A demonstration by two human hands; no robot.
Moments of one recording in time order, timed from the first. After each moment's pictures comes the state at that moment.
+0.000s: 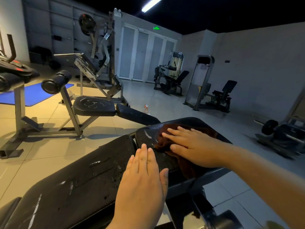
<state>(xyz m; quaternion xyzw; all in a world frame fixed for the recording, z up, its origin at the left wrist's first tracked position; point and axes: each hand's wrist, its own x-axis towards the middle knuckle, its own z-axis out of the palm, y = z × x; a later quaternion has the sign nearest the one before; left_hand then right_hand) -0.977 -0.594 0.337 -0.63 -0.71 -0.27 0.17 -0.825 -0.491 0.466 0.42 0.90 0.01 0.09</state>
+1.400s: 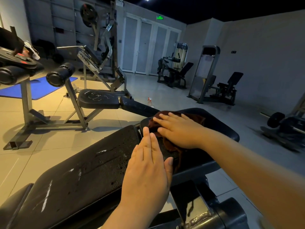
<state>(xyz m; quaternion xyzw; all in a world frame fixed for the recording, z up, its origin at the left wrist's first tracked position) -0.975 -0.606 0.341 -0.65 -0.69 -0.29 0.16 -0.877 -0.483 0.456 0.42 0.90 0.03 0.08</state>
